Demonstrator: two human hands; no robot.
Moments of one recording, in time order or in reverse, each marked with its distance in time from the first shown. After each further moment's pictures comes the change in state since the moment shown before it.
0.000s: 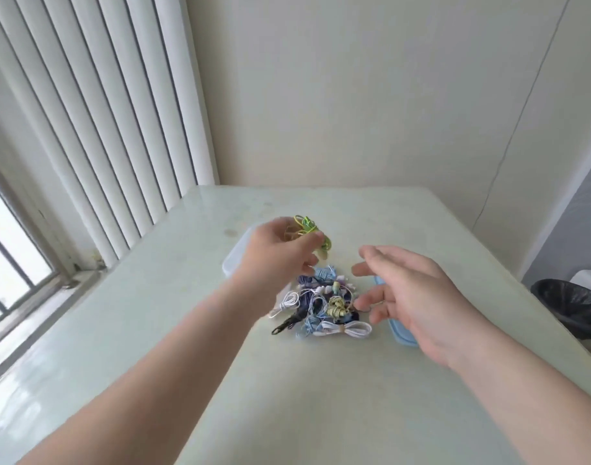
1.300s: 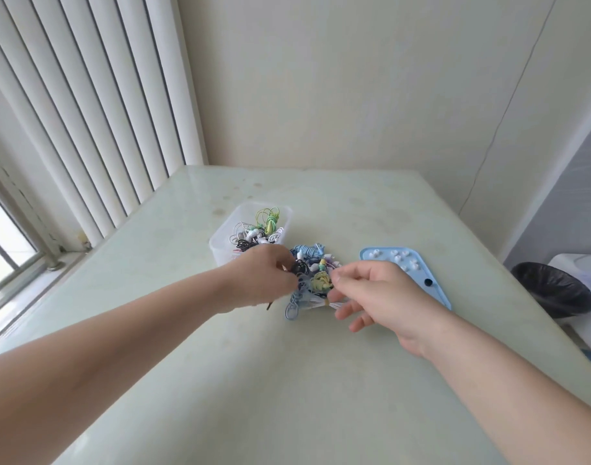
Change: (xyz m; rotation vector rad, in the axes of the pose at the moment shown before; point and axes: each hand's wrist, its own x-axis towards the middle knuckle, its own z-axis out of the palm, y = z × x) left_hand -0.011 -0.032 -0.017 0.772 -0.349 -0.095; right_hand -0.002 0.034 -0.005 -0.280 -0.130 0.112
